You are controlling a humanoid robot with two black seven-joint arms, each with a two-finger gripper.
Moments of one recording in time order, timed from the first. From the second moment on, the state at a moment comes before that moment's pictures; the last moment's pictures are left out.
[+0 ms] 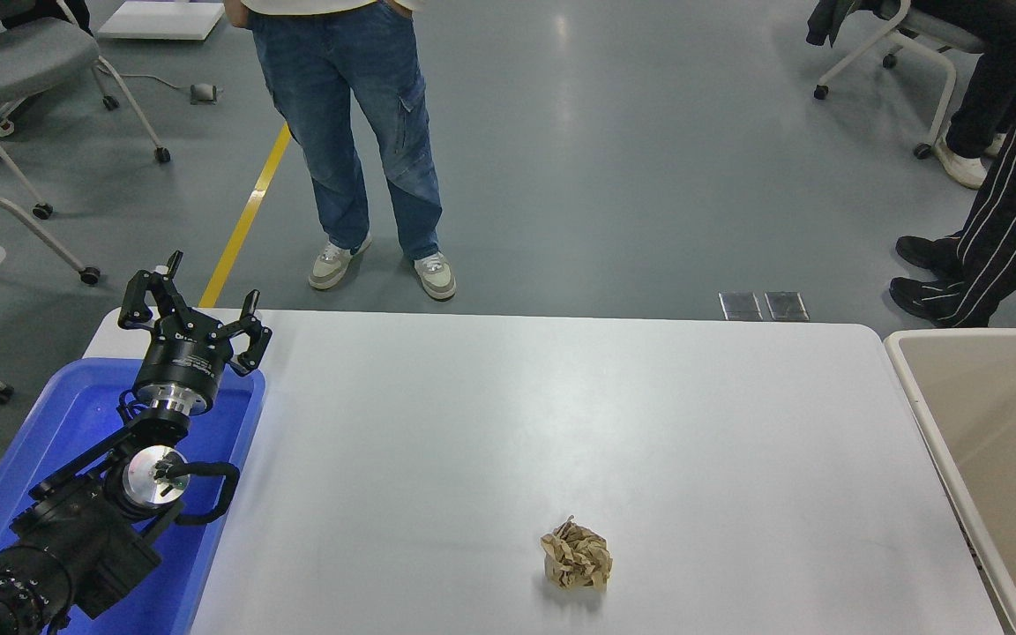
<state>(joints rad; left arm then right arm) -0.59 0.29 -0.81 -0.47 -0.06 -0.50 -0.60 0.63 -0.34 -0.20 -0.13 -0.34 -0.08 -0.04</state>
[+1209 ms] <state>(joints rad) -0.59 0.29 -0.81 -0.47 -0.06 -0.50 -0.60 1.19 -0.59 0.65 0.55 -0.34 -0.10 -0.02</state>
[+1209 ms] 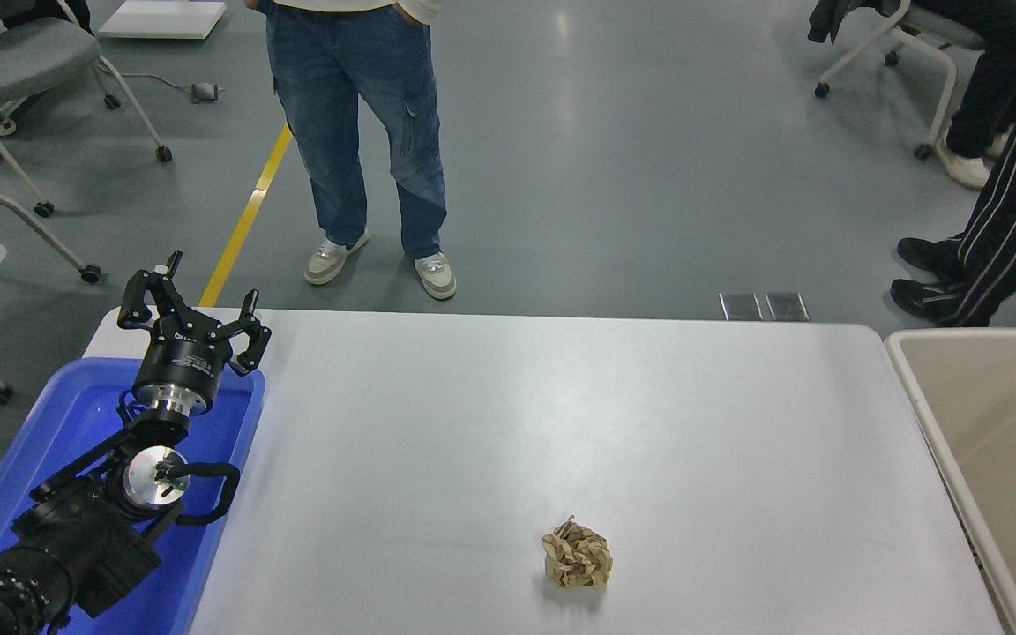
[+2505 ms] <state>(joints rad) -0.59 0.29 -0.81 -0.47 -0.06 -0.50 -0.60 0.49 -0.39 1.08 0.81 -0.35 -0.03 0.34</state>
